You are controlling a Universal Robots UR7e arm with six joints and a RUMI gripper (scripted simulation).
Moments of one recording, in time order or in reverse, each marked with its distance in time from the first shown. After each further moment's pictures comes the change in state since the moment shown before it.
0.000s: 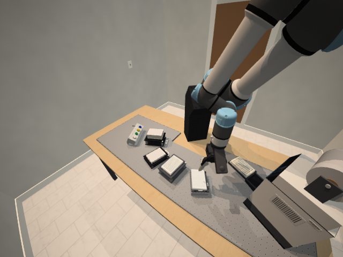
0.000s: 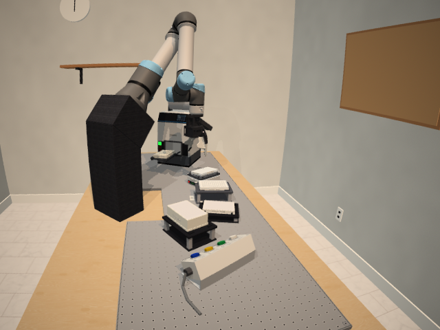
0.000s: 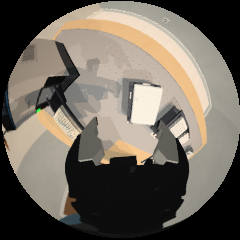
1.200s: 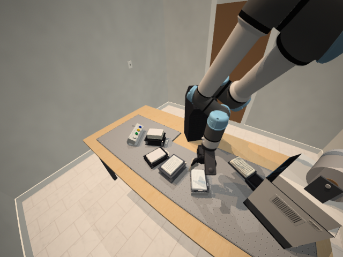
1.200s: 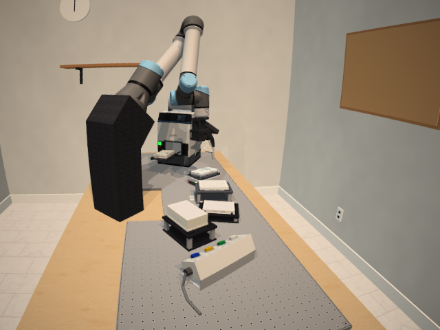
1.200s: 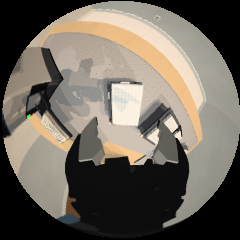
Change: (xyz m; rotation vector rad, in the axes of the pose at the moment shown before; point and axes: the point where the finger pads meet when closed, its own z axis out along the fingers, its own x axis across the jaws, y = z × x) arm 0.056 0.000 0.011 -0.004 0.080 0.011
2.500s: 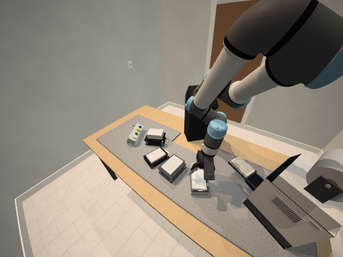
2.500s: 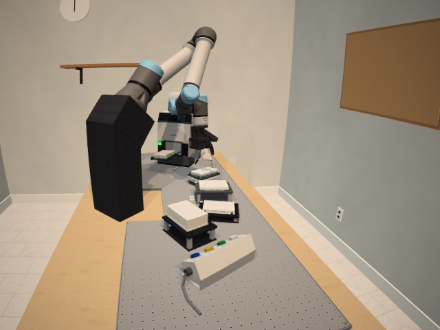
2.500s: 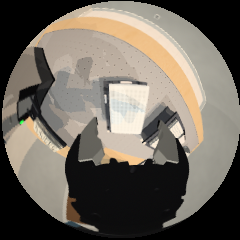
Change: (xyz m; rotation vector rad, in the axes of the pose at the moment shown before) arm -0.003 0.000 0.042 0.003 0.020 0.001
